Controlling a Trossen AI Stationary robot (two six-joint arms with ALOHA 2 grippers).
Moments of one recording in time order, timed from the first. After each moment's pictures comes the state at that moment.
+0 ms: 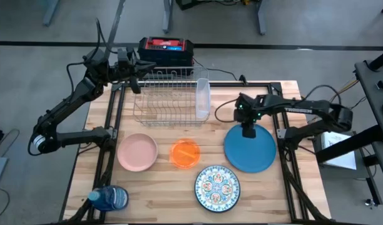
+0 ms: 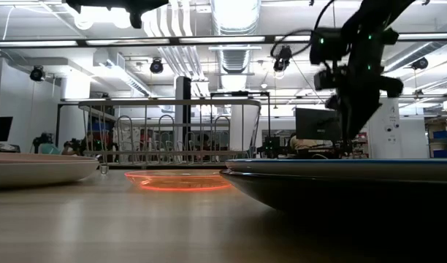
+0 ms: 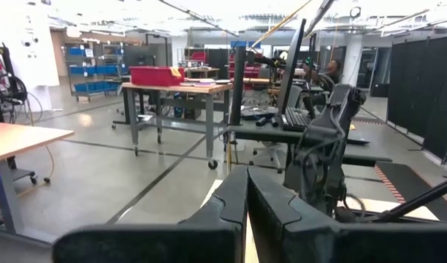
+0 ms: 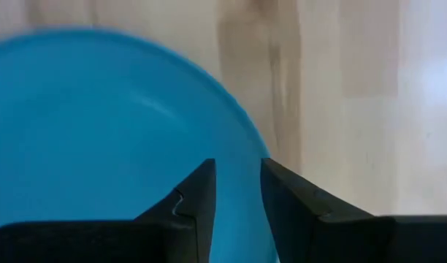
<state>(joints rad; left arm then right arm) 0.85 1.01 1.05 0.05 0.61 -0.04 -0.40 1.31 0.79 -0.79 -0.07 -0.37</state>
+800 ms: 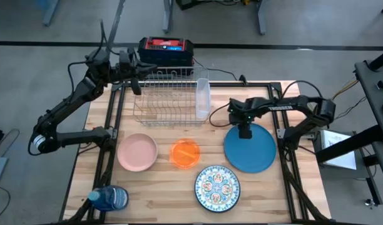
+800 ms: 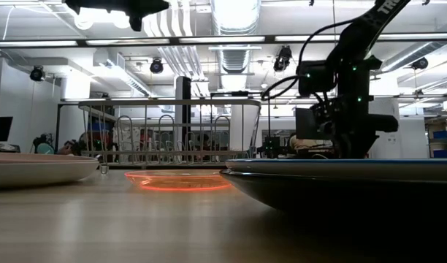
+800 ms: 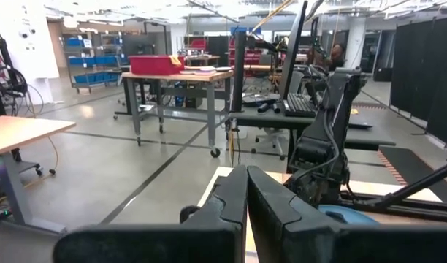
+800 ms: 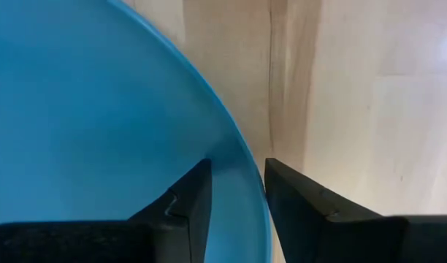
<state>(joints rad) 0.85 1.01 1.05 -0.01 0.61 0.02 -0.41 1.55 0.78 -0.70 0.02 -0.42</state>
